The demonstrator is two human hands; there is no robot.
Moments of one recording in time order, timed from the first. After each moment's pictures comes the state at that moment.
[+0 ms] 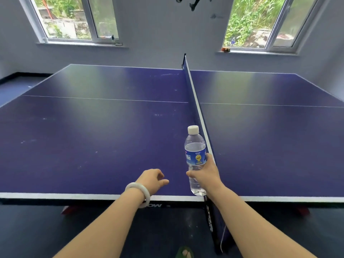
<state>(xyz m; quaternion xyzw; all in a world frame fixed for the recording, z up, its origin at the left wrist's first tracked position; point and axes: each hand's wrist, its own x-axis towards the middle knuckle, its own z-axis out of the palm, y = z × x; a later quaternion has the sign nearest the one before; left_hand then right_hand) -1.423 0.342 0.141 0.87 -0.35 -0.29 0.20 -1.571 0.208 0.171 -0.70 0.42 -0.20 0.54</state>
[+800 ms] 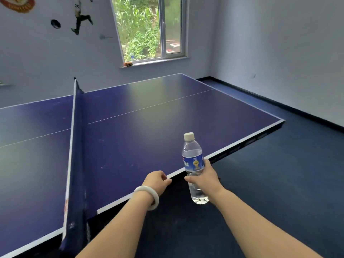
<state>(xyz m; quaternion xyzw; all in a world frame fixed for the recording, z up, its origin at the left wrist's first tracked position) -1.854 0.055 0.183 0.79 -0.51 -0.29 0.17 -2.034 0.018 0.201 -0.56 0.52 -0.33 0.55</state>
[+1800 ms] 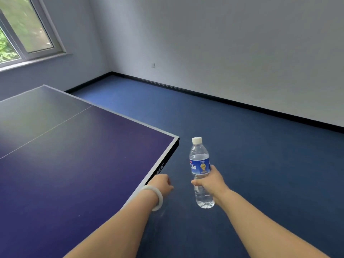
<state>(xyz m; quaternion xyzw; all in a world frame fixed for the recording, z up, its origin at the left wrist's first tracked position) -2.328 -0.498 0.135 0.59 -0.75 -0.29 -0.08 -2.507 -0.428 0.154 -0.31 0.71 -0.41 0.48</state>
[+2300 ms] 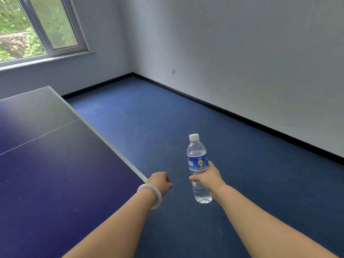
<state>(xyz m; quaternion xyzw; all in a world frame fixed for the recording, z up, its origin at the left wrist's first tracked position) -2.526 -0.781 0.136 0.67 -0.67 -0.31 -0.01 -2.713 -0.763 0.154 -0.40 0.68 -0.36 0.50</state>
